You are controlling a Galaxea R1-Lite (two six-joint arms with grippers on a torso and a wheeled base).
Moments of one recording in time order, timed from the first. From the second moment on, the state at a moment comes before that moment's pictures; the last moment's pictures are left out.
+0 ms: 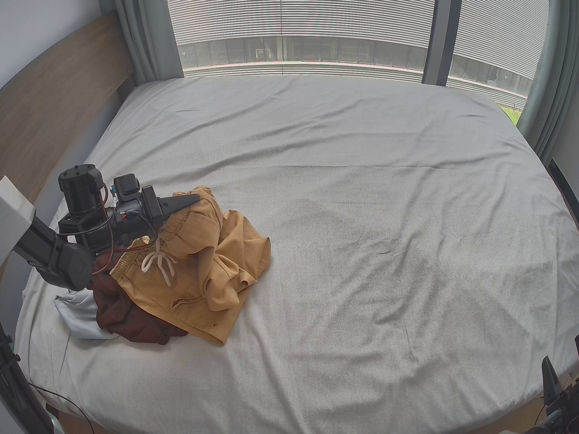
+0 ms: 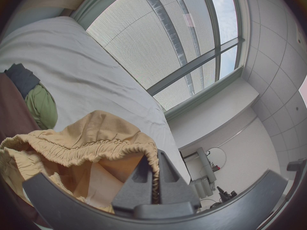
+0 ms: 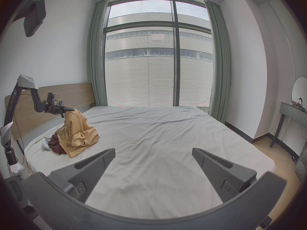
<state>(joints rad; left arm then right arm) -0.06 1.99 -0.89 -1.01 -0.82 -0.72 -0.01 0.02 -0.02 0.00 0.00 0.00</state>
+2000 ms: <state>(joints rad) -0.50 1.89 -1.04 -1.37 -0.63 -1.65 -0.01 0.02 -0.02 0.00 0.00 0.00</state>
